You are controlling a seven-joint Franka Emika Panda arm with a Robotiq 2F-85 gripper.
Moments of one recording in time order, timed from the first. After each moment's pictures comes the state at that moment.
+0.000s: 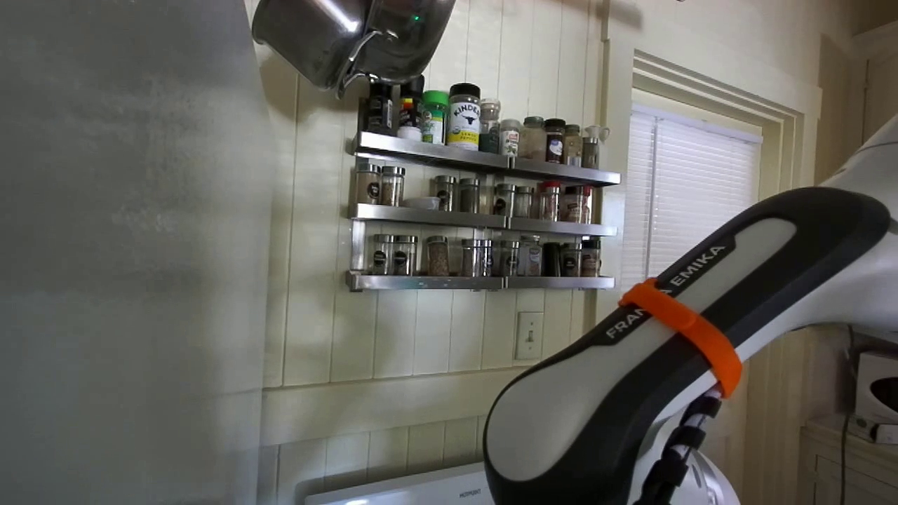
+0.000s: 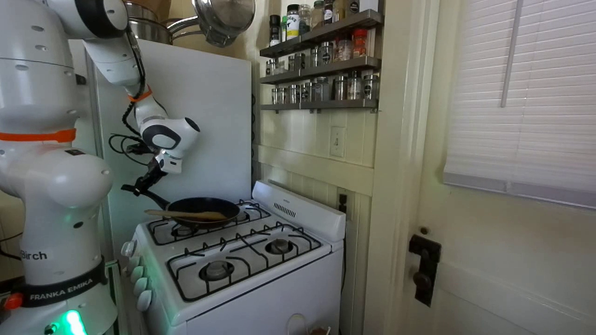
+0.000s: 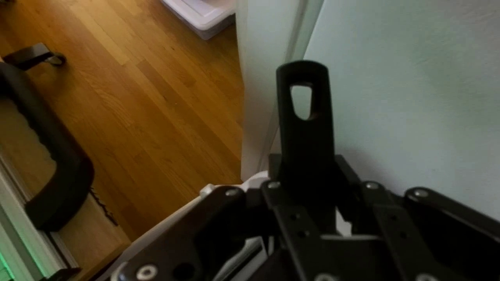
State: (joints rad) arm 0.47 -0.02 0.46 -2.50 1.01 2.28 0.85
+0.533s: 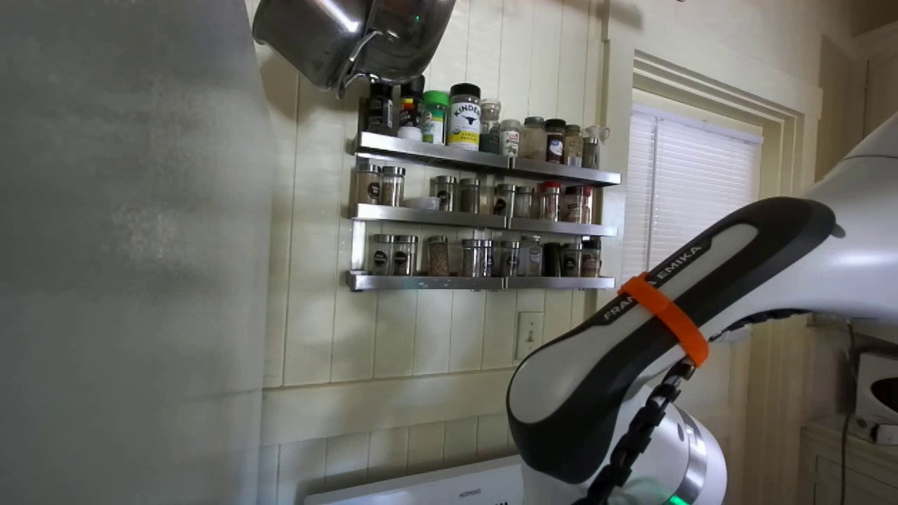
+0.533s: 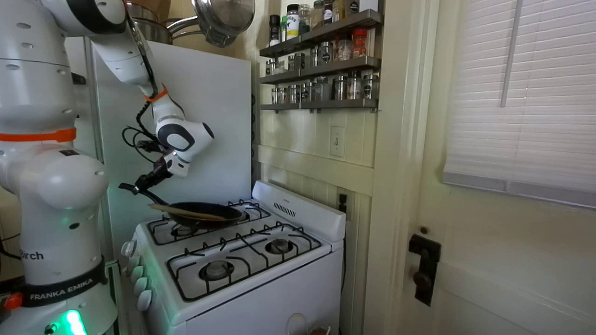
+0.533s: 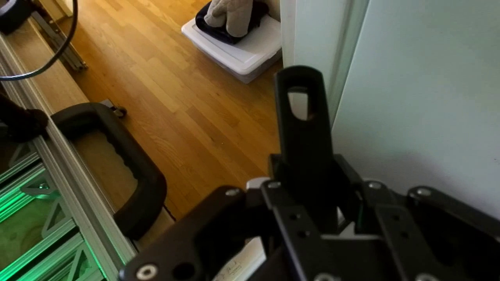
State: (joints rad) arm 0.39 -0.05 0.38 -2.53 0.98 2.01 0.86
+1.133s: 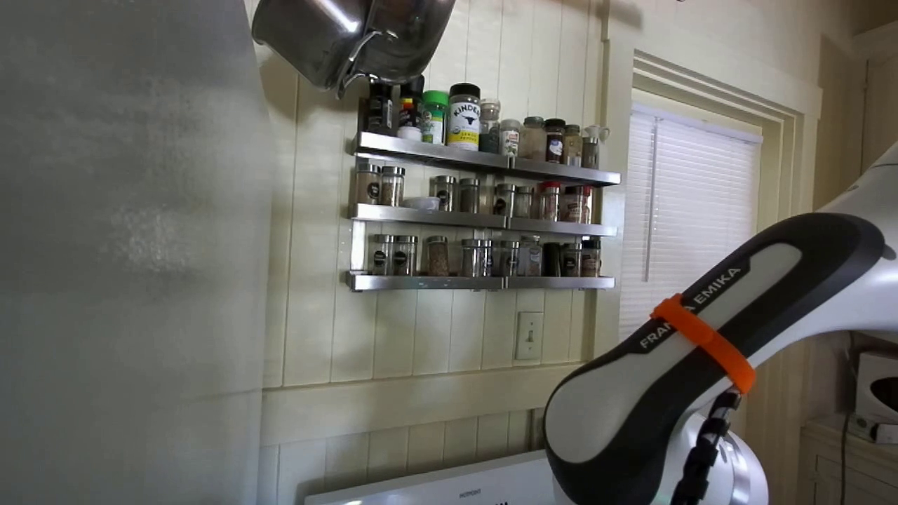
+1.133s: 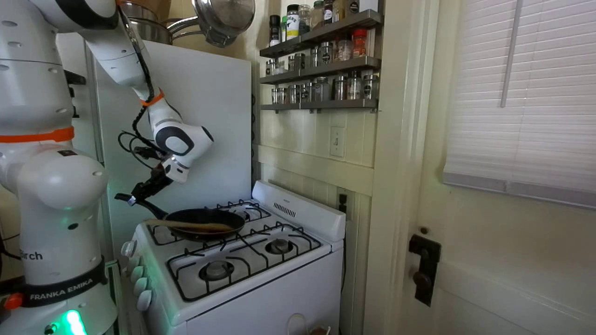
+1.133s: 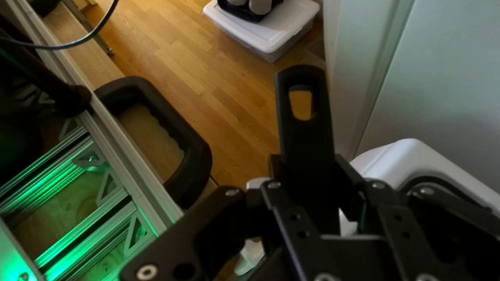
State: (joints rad) arm 0.37 -0.11 0.37 -2.62 0.88 2.00 0.89
